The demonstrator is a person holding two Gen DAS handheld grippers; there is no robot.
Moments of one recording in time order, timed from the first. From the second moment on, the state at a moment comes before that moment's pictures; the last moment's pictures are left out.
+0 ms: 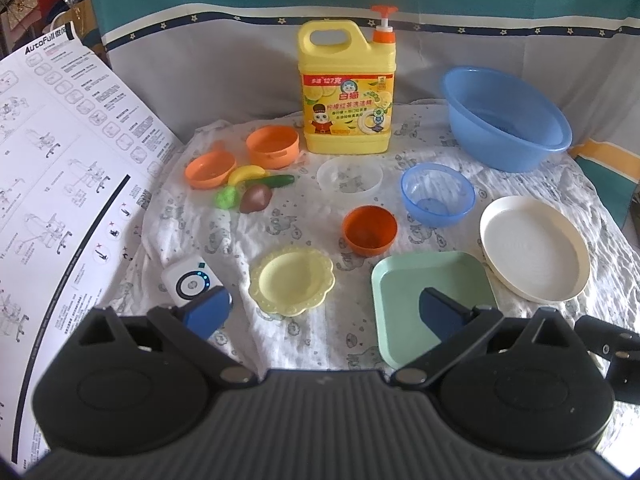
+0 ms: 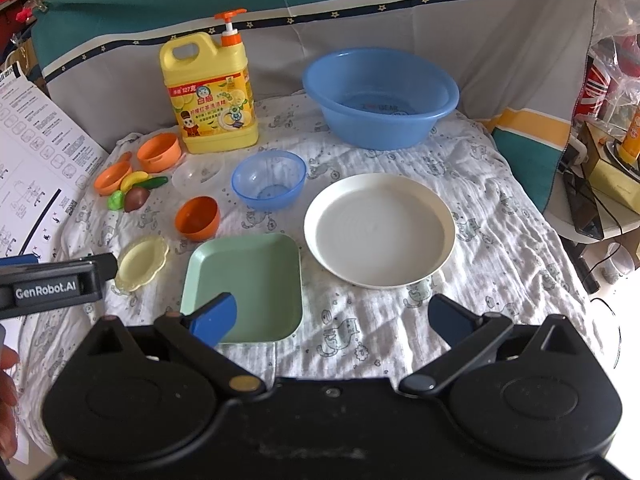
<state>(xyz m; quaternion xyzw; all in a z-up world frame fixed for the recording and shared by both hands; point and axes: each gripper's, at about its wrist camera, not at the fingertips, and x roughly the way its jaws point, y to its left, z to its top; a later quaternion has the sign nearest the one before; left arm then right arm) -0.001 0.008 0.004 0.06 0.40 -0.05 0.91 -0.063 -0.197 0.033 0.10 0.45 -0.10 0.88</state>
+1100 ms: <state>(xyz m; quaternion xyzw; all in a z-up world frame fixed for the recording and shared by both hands) 0.004 -0.001 -0.011 0.07 0.41 -0.07 0.91 -0.059 -0.206 0.020 0.11 0.46 -0.11 0.87</state>
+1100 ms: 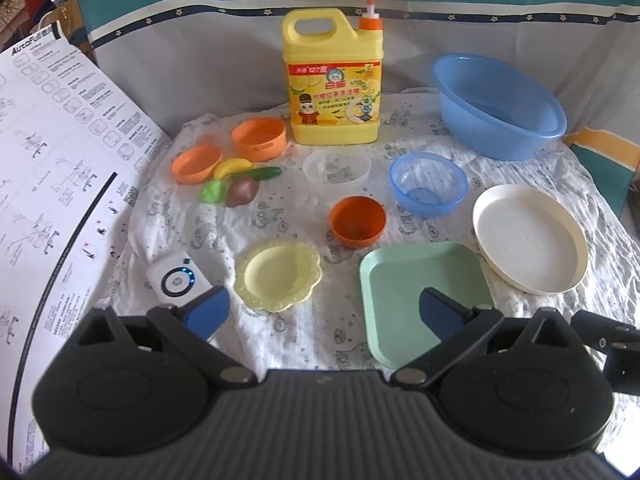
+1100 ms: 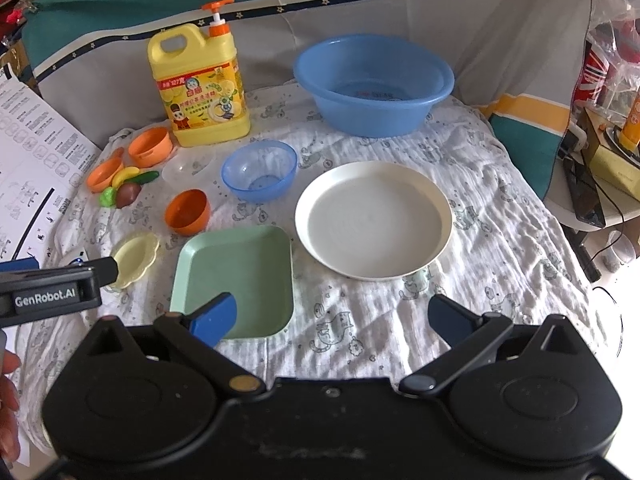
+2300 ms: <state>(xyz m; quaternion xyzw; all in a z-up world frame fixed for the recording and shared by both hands) 0.104 -0.183 -0.092 0.15 0.45 -0.22 0.86 0.034 -0.371 -0.100 0.18 0.48 -0.16 0.84</state>
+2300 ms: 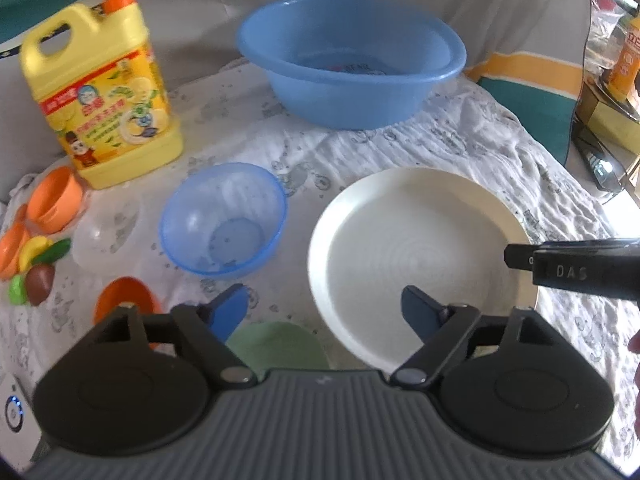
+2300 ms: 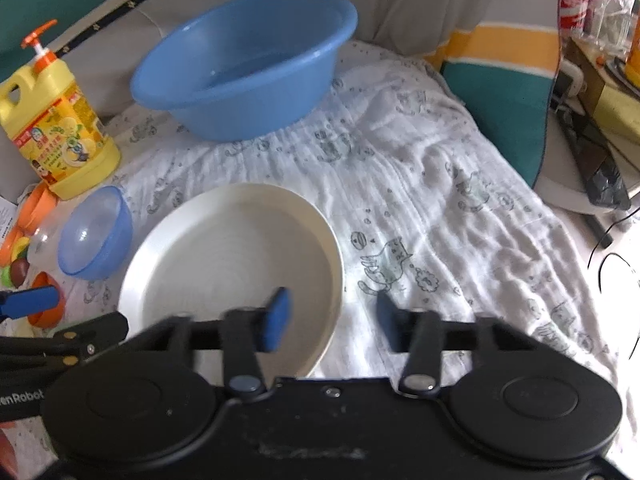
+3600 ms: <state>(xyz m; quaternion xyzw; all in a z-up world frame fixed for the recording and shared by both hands) 0.082 -0.171 -0.068 0.12 0.44 -0.23 0.86 -0.009 -0.336 -0.042 0.13 0.45 -0.15 0.87</state>
